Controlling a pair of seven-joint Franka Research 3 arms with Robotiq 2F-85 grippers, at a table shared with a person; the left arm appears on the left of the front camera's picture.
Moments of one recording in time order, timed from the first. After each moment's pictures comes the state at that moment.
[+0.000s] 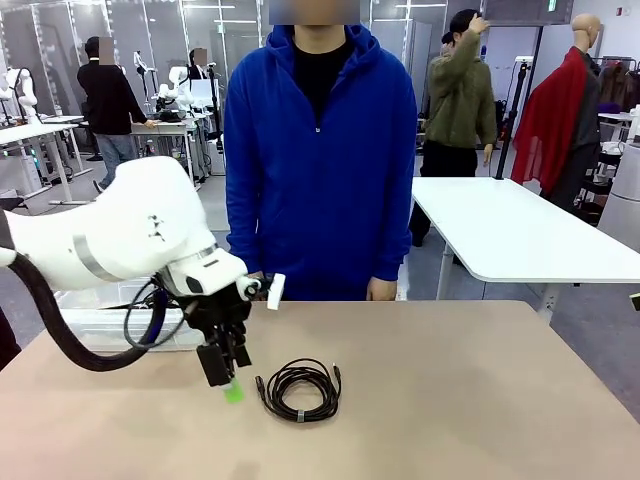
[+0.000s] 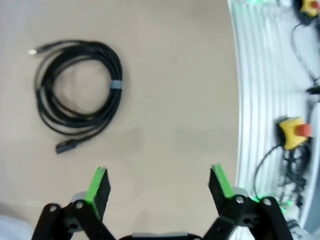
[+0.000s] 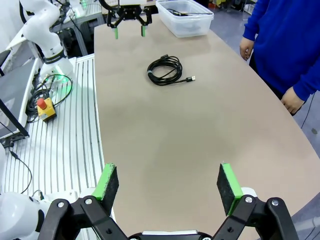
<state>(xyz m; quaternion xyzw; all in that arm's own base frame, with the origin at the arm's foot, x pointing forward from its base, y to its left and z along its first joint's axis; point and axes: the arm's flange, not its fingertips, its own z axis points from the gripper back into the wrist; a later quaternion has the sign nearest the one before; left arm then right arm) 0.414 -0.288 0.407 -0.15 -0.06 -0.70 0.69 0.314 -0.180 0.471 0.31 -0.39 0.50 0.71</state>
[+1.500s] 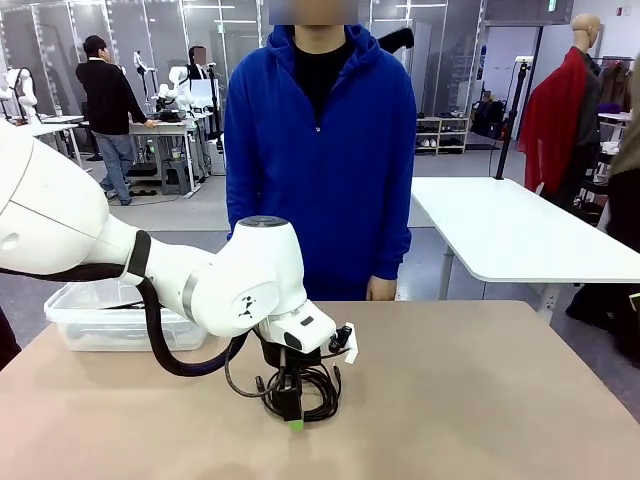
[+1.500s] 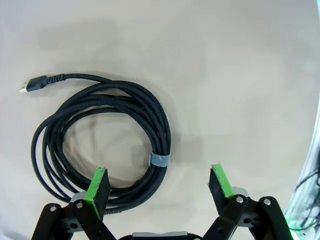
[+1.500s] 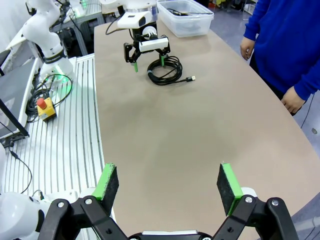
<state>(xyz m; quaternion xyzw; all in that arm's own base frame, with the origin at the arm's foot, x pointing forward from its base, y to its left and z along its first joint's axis) 0.435 -0.393 0.325 -0.03 -0.04 -0.70 0.71 0.314 -0.180 0.471 0.31 -0.39 0.50 0.71</state>
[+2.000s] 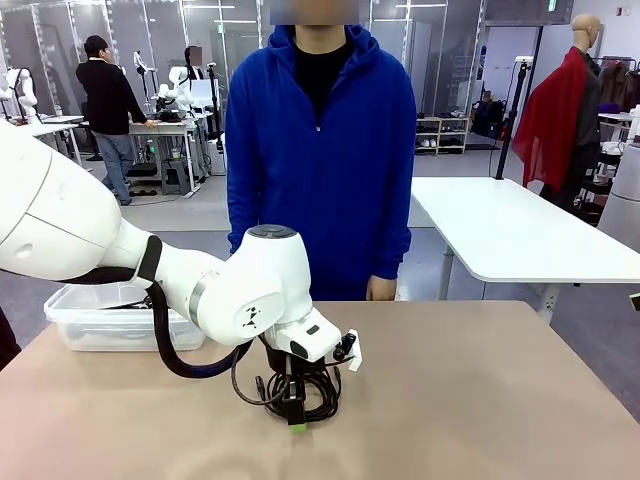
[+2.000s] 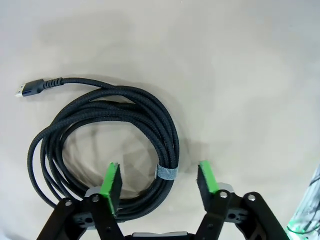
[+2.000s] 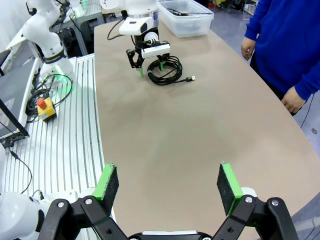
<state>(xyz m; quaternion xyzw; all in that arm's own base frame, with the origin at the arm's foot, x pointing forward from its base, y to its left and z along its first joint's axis) 0.436 -0.400 0.311 -0.02 -0.04 -0.70 0.71 0.314 -0.180 0.471 0.31 -0.39 0.50 0.71</state>
